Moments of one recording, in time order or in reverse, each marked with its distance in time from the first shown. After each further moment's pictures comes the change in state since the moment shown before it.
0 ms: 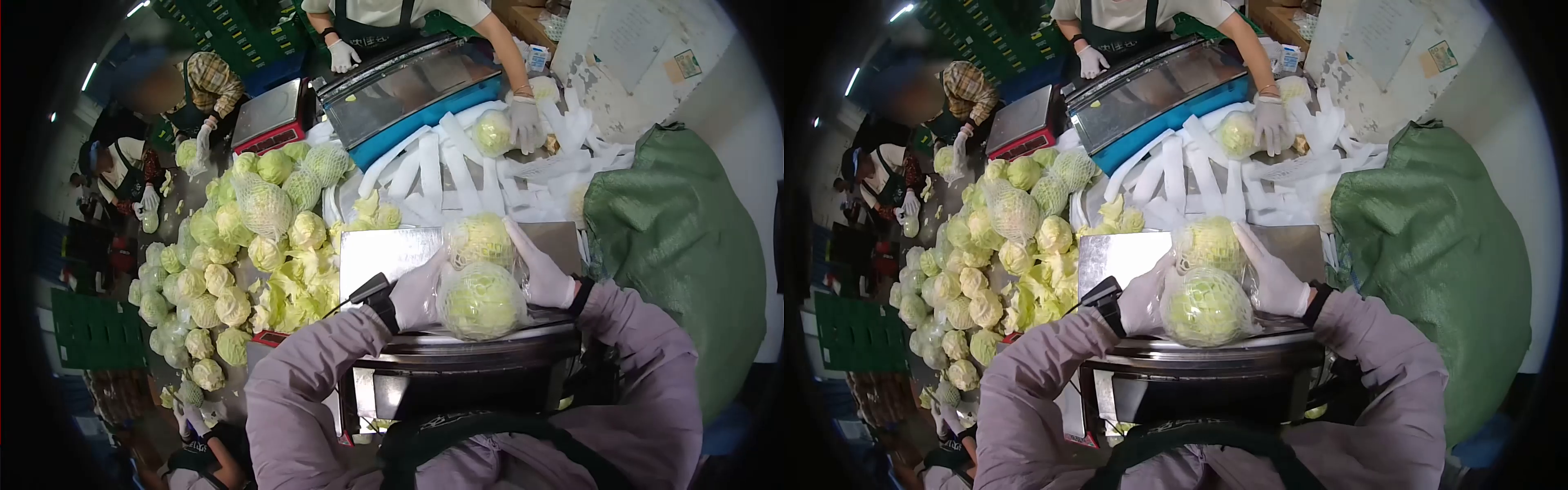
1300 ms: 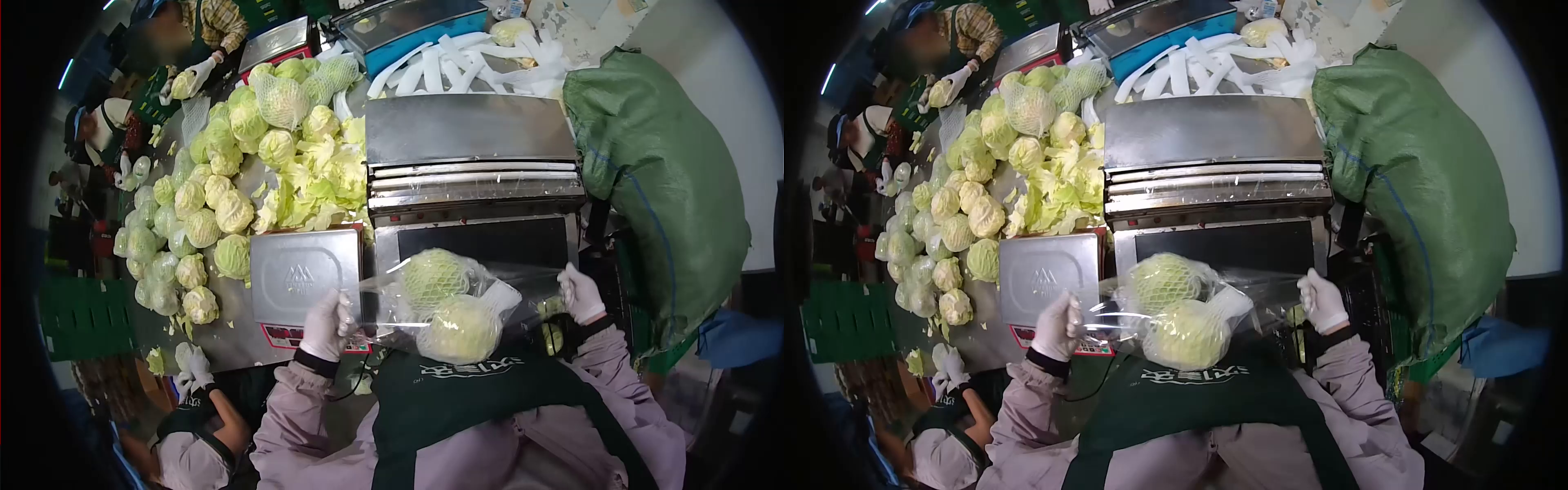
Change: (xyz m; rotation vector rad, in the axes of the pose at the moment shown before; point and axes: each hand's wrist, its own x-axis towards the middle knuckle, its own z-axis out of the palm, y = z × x) left_hand -0.398 0.036 0.081 -0.914 0.853 -0.514; right_hand -0.318 -0.103 0.167 1.232 0.622 1.114
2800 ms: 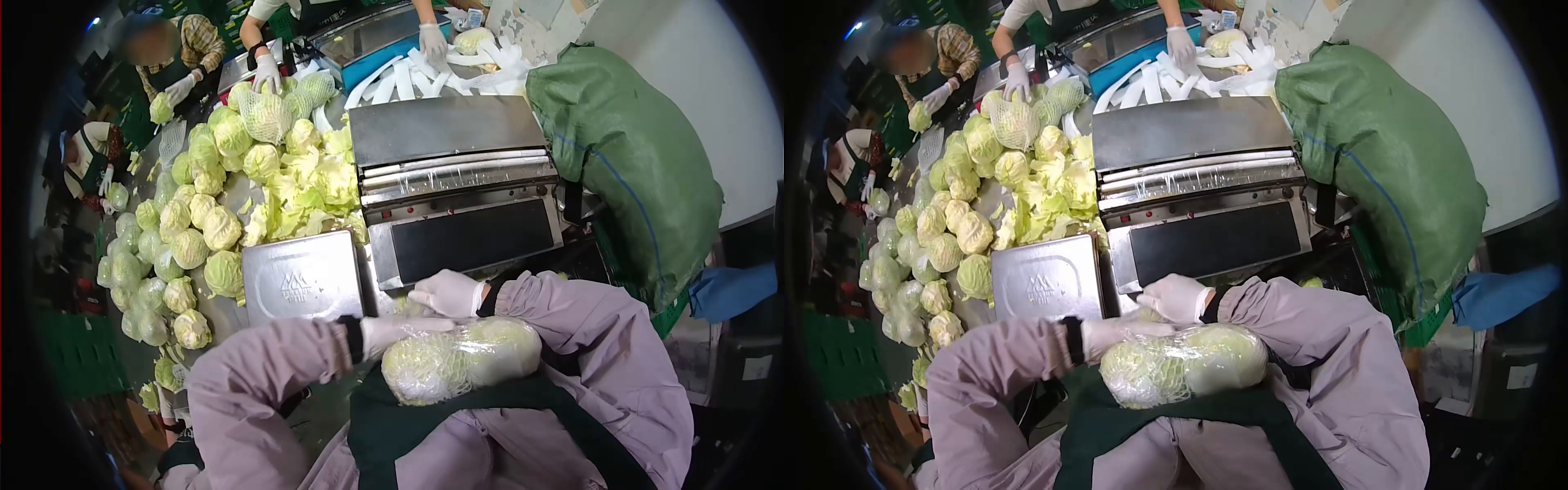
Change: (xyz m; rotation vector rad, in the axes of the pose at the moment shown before) left_hand -0.019 -0.018 0.055 0.730 -0.759 -0.615; right_hand -0.056 0.074 0.244 -1.420 -0.759 -0.664
